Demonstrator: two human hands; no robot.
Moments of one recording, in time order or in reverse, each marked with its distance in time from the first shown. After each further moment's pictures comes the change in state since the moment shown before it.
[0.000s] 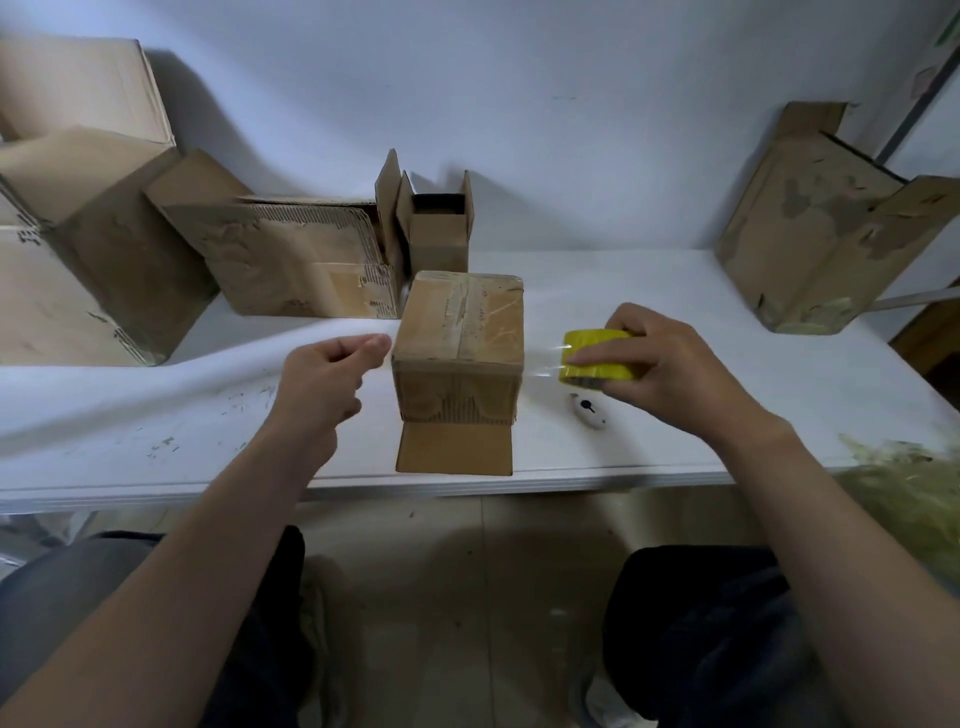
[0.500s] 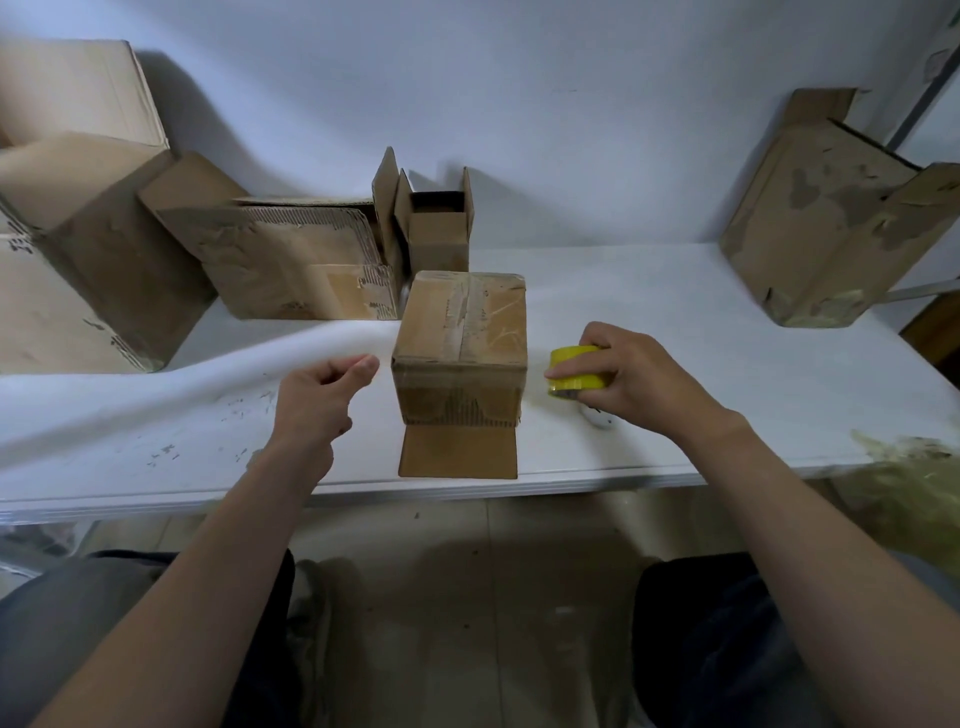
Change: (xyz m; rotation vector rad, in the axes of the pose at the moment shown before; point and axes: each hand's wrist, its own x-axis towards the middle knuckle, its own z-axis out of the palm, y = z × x) left_hand 0.019 -0.030 -0.003 0.033 0.036 -0.020; right_hand 0.013 0.008 0.039 0.056 -0.108 0.063
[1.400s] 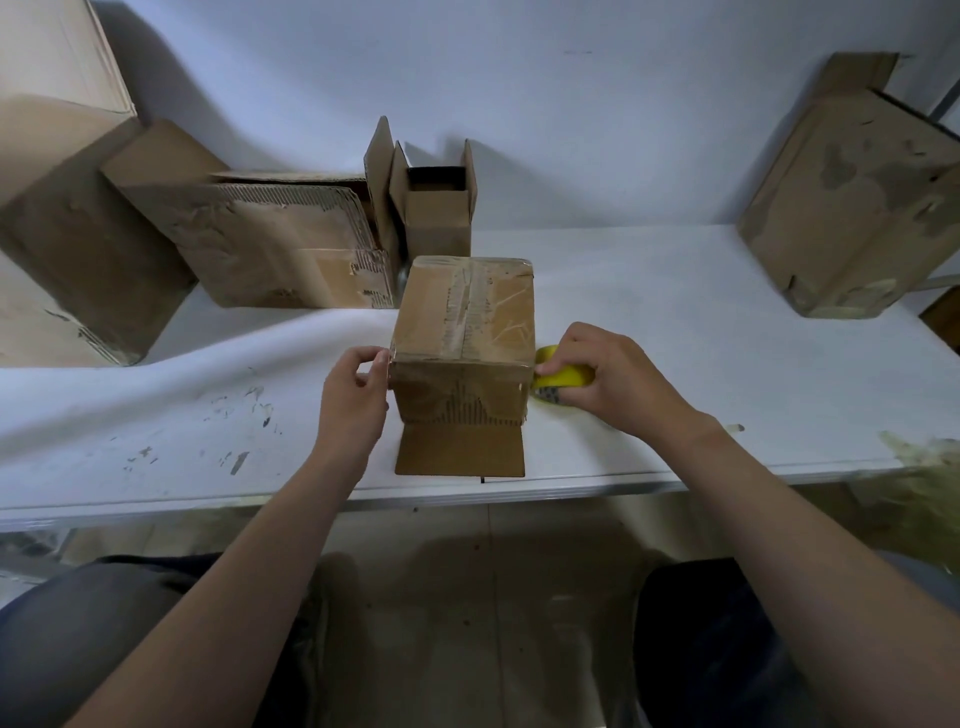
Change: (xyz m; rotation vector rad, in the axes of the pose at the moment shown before) left_hand 0.032 -0.033 0.038 0.254 -0.012 0.099; right_hand 0.025 0.010 0.044 0.160 0.021 0.062
